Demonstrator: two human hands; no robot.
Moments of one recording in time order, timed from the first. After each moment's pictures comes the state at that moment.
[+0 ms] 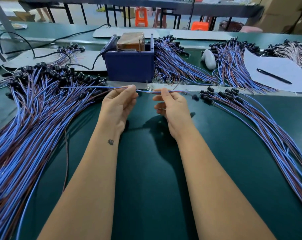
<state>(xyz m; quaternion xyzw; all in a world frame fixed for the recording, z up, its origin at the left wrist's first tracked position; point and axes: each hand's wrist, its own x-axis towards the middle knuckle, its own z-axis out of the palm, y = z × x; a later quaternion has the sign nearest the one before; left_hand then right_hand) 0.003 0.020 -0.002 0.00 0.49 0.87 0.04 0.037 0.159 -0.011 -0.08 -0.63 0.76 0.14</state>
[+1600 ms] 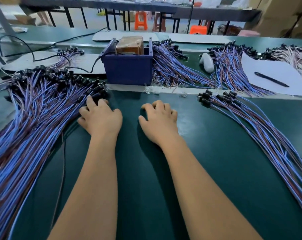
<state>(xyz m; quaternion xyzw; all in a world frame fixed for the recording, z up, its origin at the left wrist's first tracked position) 0.006 -0.001 -0.012 -0.12 0.96 0.23 -0.07 0.040 0.140 -0.023 -0.05 -0.98 0.16 0.09</state>
